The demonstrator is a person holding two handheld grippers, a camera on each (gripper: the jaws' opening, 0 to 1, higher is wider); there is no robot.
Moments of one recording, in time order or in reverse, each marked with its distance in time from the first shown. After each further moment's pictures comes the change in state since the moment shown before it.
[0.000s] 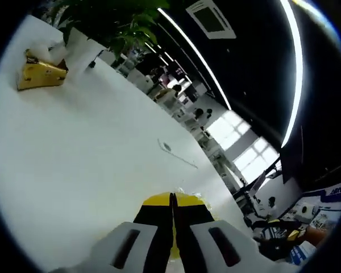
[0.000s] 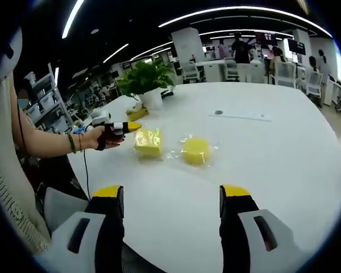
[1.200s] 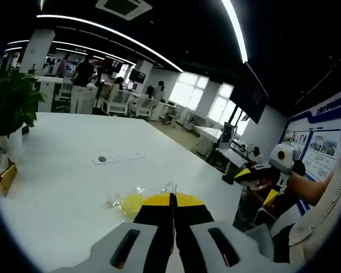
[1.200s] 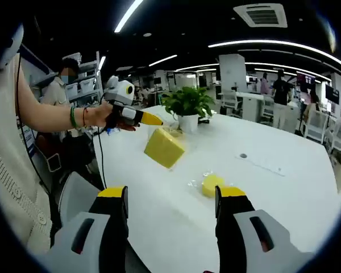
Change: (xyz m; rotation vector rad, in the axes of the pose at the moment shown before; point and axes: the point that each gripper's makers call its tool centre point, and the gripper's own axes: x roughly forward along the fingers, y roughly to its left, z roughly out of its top) left arm -0.048 -0.235 -0.018 0.488 0.201 -0.186; right arm -0.052 0.042 0.066 -0.345 -0.112 0.234
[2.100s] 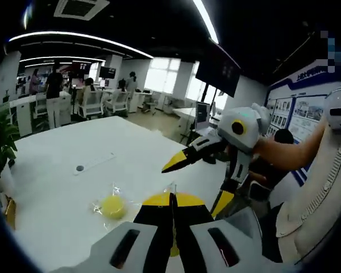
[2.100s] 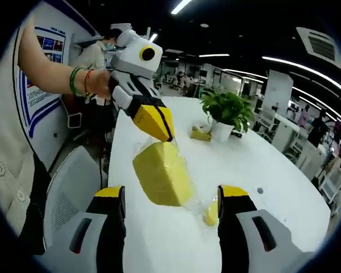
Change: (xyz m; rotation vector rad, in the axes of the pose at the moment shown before) left arm 0.008 -0.084 -0.005 0.200 0.135 -0.120; right arm 0.064 0.018 0.022 -0.315 0.096 0.230
